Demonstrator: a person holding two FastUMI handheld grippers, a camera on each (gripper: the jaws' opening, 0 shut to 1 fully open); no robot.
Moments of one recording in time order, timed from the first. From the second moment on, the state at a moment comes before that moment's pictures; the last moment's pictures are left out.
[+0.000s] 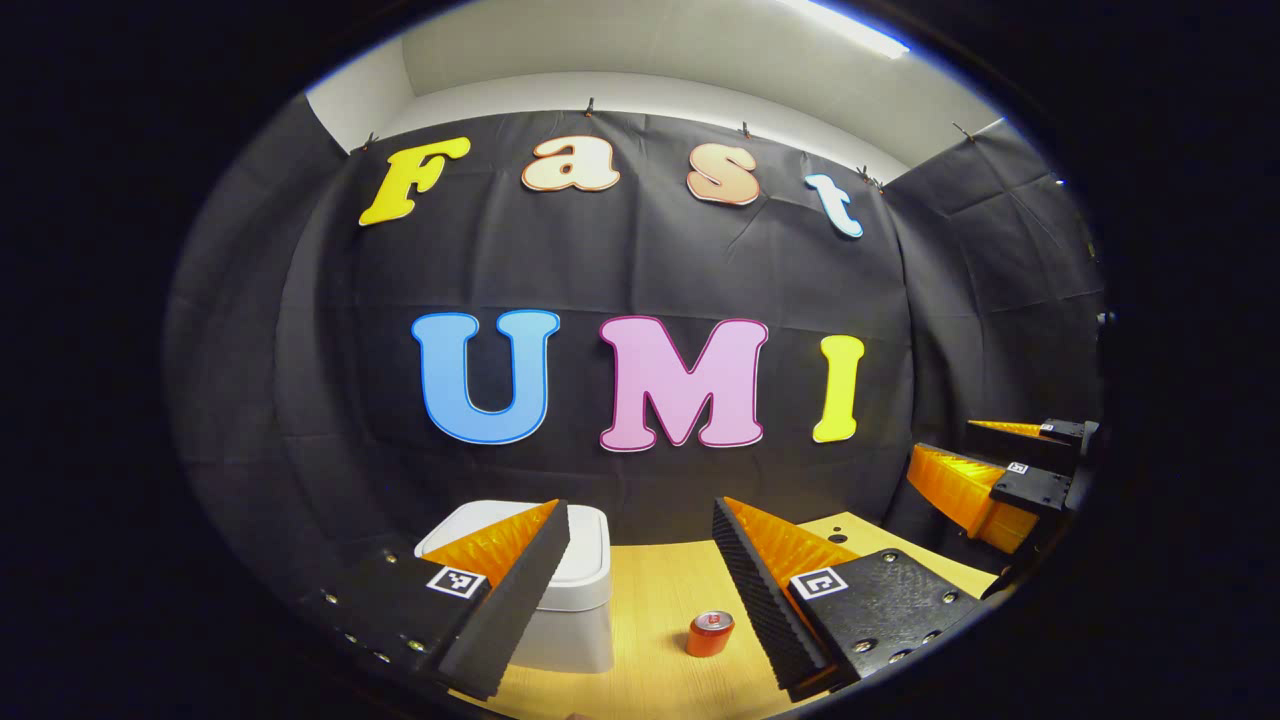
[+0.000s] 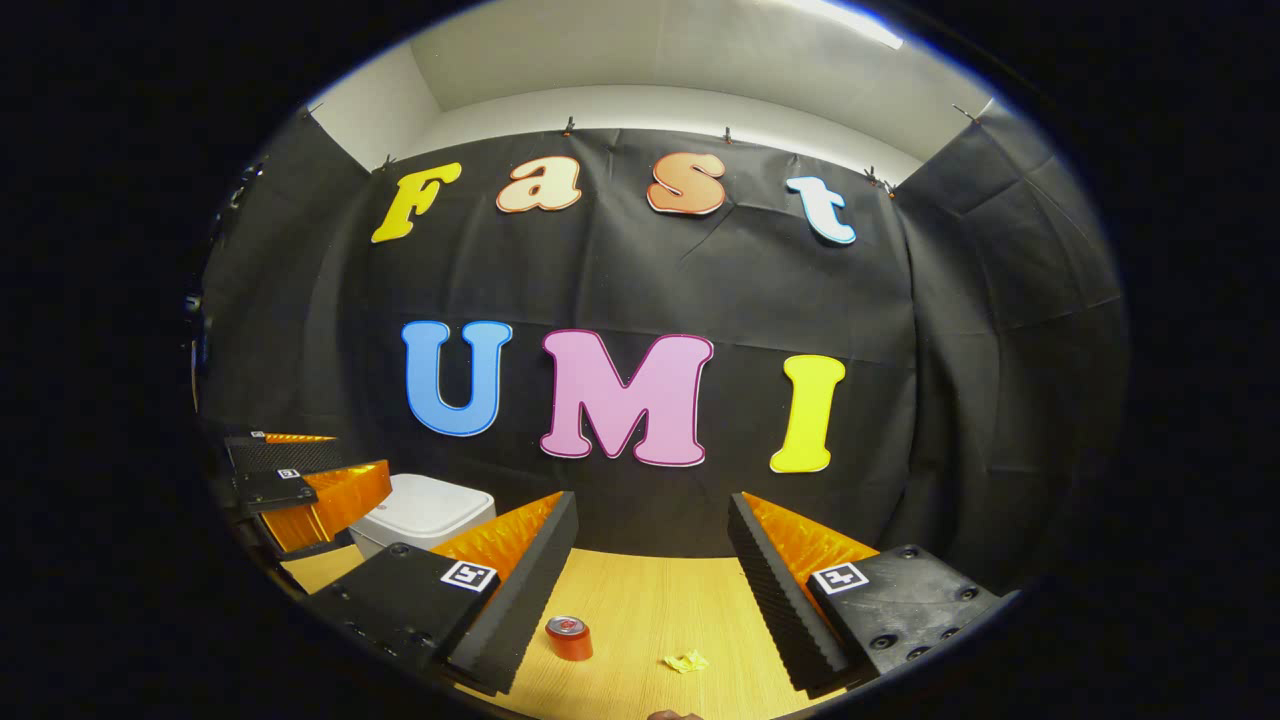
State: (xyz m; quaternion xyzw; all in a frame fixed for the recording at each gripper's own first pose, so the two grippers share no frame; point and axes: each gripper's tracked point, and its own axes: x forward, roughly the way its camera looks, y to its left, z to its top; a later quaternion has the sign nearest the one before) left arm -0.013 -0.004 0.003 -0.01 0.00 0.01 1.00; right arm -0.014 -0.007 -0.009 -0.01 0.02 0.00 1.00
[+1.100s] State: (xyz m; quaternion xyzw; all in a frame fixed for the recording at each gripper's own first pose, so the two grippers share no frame) left arm 0.048 0.070 -0.013 0.00 0.04 0.07 1.00; right arm -0.026 -0.004 -0.037 0.00 0.05 0.01 1.00
